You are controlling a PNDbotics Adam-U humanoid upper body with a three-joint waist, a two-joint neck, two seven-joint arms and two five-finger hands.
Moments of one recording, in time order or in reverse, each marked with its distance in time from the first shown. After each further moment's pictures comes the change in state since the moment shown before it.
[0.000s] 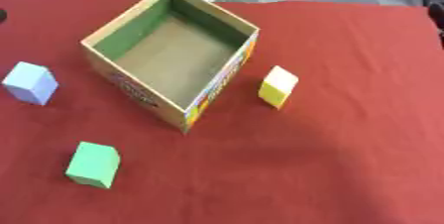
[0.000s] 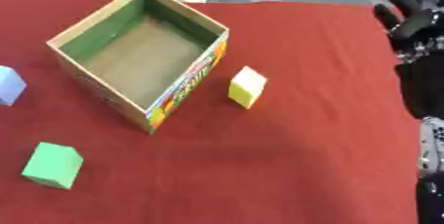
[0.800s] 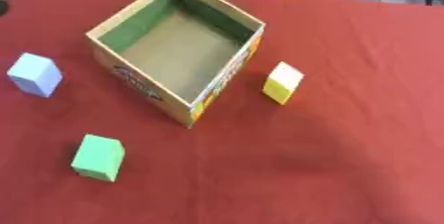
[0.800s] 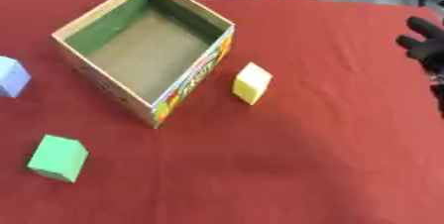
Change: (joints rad) left arm 0.013 0.027 0.006 0.000 -0.019 -0.007 0.007; right arm 0.300 -0.264 0.017 0.000 0.227 -0.192 -0.183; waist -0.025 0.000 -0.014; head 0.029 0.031
